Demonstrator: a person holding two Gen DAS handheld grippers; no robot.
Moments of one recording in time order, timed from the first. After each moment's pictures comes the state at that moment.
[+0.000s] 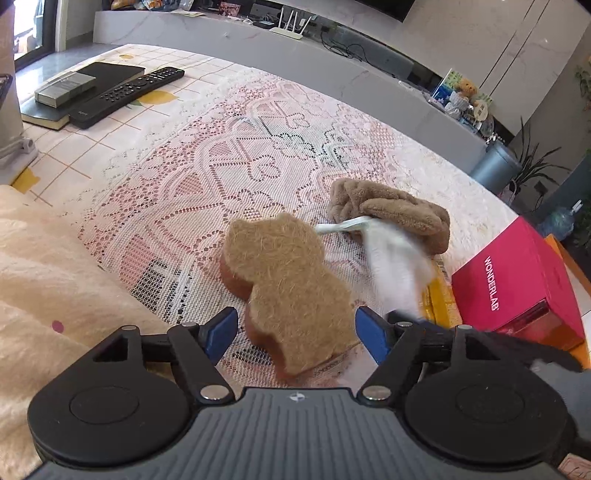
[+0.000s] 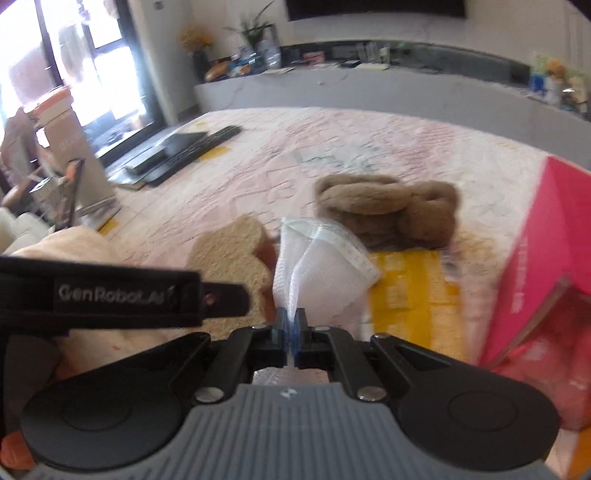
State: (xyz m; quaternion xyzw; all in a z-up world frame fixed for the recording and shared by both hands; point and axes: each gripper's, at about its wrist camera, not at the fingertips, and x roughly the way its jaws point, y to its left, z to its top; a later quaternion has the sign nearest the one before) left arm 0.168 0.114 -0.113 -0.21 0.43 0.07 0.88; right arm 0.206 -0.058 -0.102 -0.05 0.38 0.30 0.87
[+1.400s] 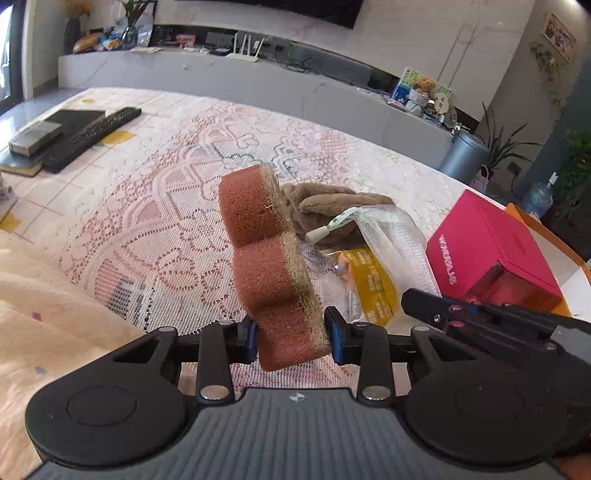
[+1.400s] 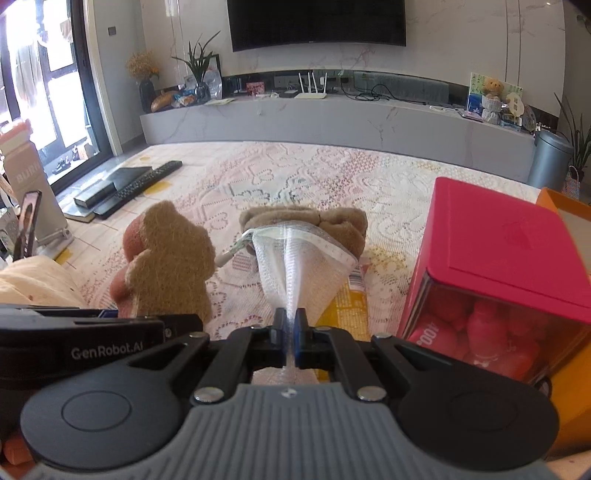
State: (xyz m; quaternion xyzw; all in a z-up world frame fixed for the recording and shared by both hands) left arm 0.147 0.076 -0.093 -0.15 0.38 0.03 0.91; right arm 0.185 -0.096 -0.075 -0.02 0.35 0.24 0.91
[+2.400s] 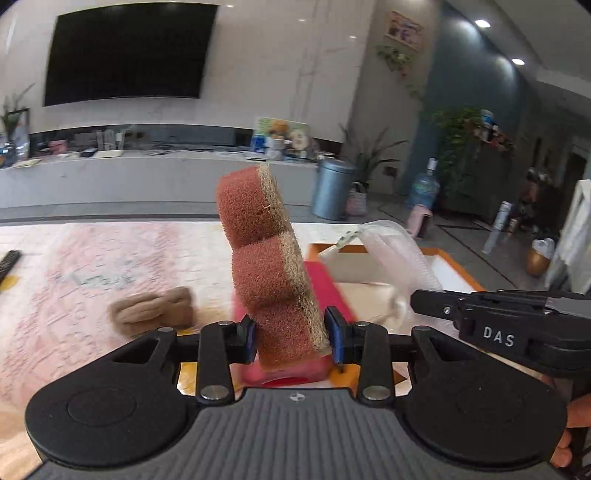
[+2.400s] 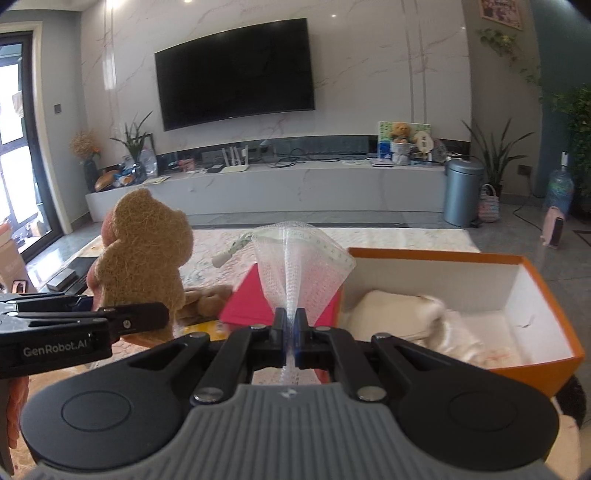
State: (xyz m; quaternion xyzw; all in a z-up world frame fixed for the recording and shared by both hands) left arm 0.131 -0.049 -0.001 -0.05 0.27 -0.17 0.95; right arm 0.114 -0.260 0.025 0.02 0.27 0.12 0.96
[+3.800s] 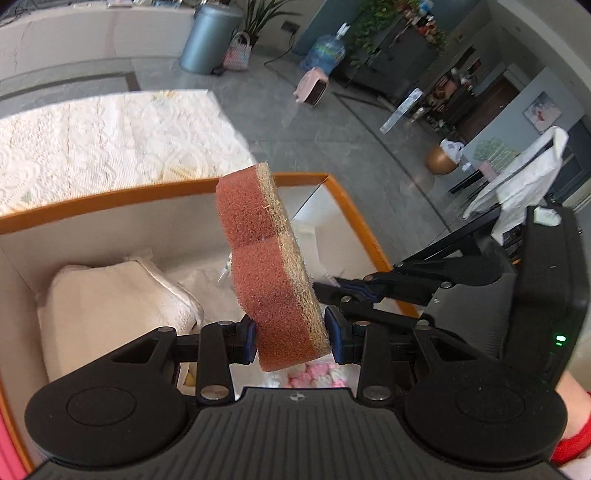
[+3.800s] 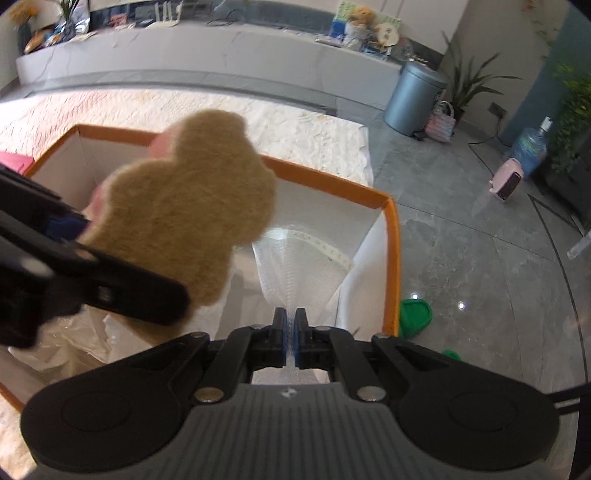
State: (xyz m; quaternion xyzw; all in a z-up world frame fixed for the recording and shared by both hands) left arm 0.345 -0.236 -0.083 -0.08 0.50 -0.35 0.78; right arm 0.313 -0.439 -0.068 -0.13 0.48 0.06 0.87
